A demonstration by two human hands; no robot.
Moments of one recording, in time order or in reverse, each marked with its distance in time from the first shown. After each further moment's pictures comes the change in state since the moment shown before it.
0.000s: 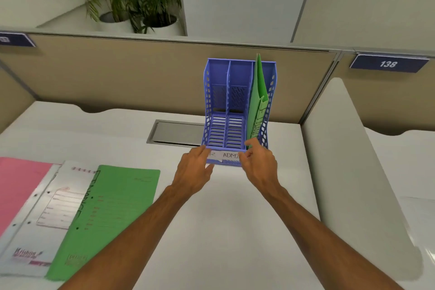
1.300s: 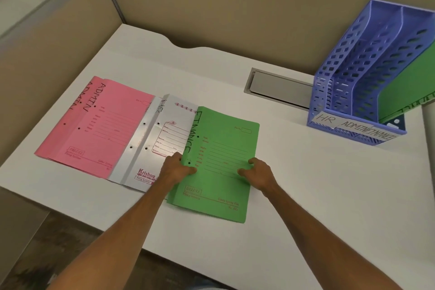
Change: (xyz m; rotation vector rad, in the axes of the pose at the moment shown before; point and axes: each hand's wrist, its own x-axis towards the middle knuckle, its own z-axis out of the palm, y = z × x) left_hand -0.210 -0.360 -0.073 -0.542 -0.259 -0.980; right_hand -0.136 -0.188 0.282 0.030 -0.708 0.366
